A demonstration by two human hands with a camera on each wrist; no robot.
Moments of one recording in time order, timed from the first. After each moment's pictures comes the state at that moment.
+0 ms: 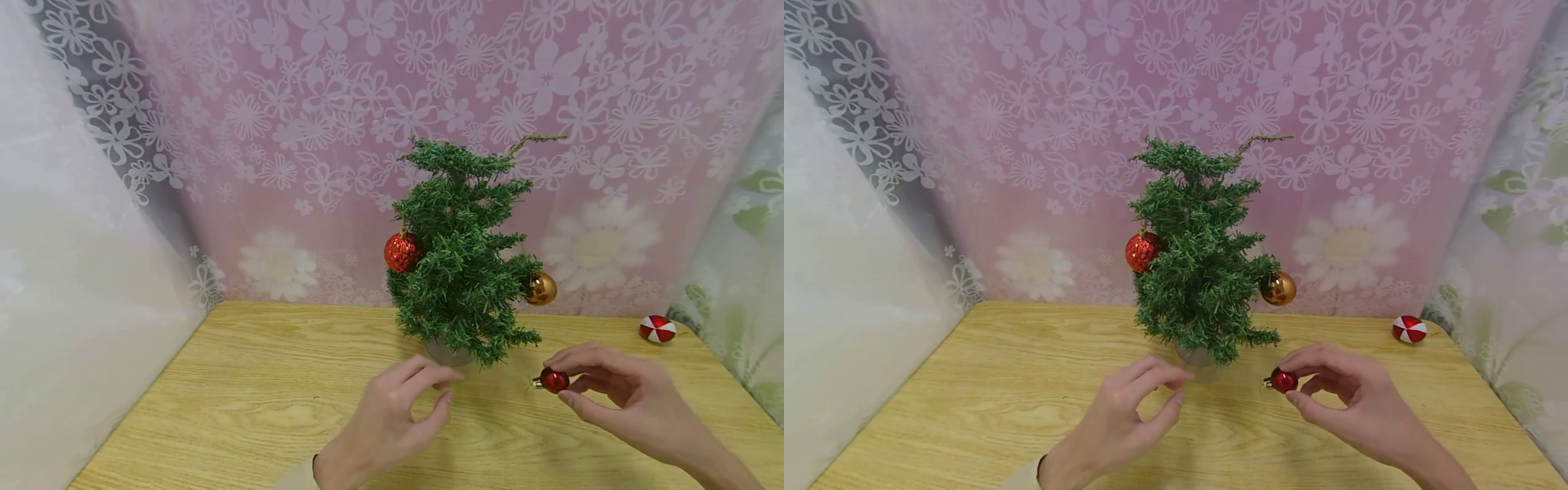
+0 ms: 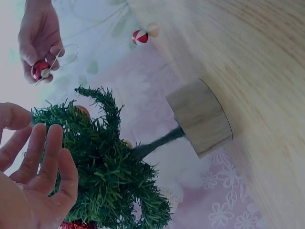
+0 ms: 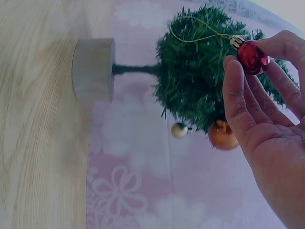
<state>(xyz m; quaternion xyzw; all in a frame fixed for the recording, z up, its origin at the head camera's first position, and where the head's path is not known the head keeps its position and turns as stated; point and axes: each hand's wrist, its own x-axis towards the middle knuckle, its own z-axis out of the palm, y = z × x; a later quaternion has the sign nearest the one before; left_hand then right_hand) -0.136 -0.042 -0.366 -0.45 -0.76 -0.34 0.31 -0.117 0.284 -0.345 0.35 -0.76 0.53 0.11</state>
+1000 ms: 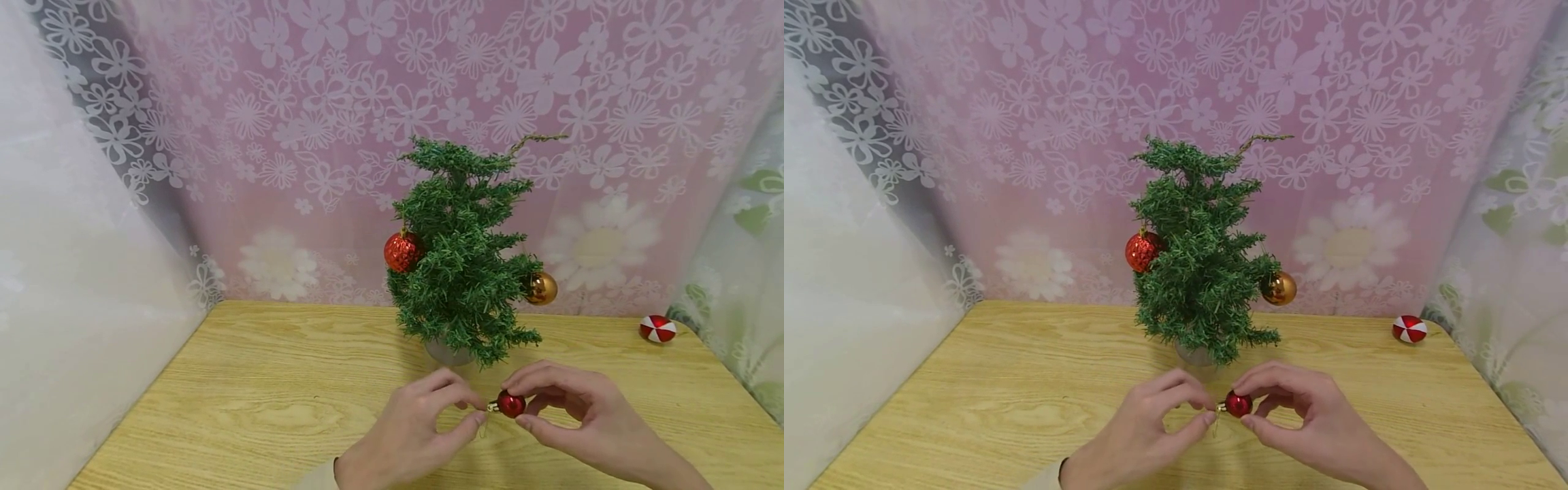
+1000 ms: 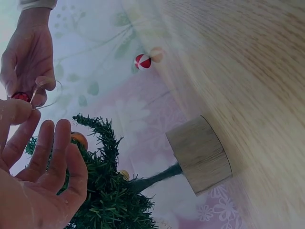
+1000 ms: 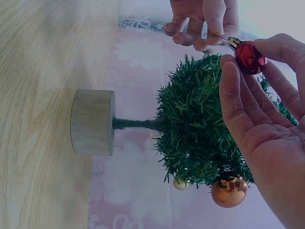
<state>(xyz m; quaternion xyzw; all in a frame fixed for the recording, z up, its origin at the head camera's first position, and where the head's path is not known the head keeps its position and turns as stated) -0.127 -0.021 -0.375 -0.44 -0.79 -0.38 0.19 -0.113 0.237 -0.349 0.43 -0.71 0.55 0.07</state>
